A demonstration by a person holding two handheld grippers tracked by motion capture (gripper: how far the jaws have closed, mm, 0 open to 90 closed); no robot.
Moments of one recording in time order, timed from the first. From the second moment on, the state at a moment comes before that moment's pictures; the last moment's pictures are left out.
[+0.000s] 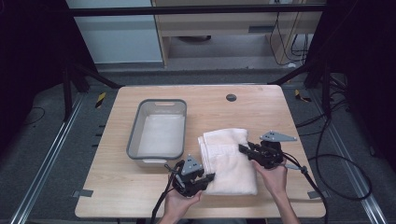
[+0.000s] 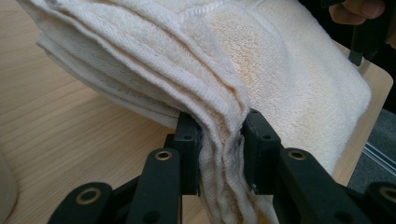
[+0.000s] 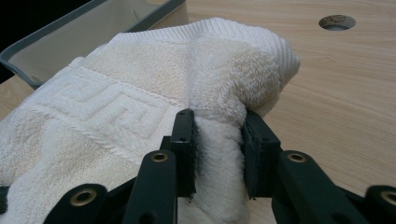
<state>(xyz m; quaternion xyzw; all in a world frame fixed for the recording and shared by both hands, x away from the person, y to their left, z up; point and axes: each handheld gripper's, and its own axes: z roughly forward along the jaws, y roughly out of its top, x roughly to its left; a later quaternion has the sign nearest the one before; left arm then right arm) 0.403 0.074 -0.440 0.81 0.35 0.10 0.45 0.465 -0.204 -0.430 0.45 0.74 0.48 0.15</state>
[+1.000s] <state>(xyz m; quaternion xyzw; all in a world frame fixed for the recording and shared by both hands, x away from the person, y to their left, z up) 0.409 0.092 -0.403 0.80 0.34 0.12 0.47 0.468 -0.190 -0.392 0.43 0.73 0.50 0.18</state>
